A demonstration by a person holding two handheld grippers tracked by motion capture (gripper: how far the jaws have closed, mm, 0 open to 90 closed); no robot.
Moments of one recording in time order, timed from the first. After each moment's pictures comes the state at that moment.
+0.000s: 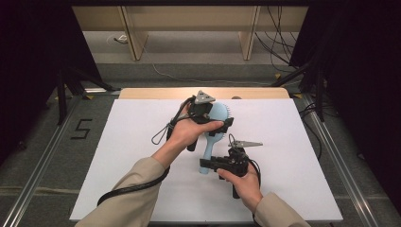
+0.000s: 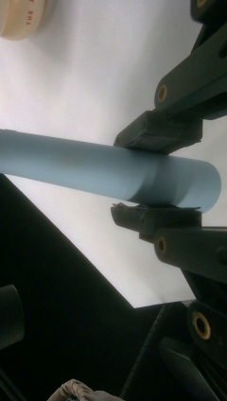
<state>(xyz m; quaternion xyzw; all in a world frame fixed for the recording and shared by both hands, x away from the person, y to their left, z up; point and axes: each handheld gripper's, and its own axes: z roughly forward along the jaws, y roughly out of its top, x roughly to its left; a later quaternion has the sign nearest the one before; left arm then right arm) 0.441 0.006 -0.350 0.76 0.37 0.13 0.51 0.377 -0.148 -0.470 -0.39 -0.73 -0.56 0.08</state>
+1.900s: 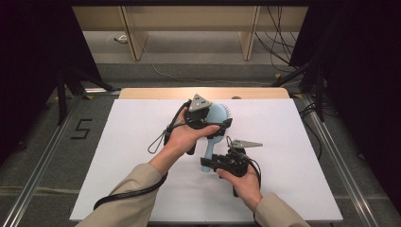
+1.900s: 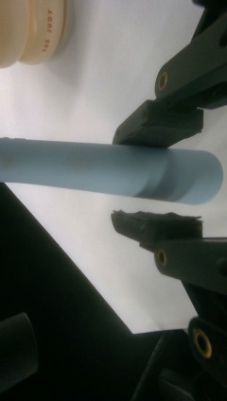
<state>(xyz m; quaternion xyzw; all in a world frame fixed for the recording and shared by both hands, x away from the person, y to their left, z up) 0.424 0.014 -0.351 0.74 0.35 0.16 0.55 0.378 -0.148 -0.470 -0.39 -0.74 -0.55 0.02</state>
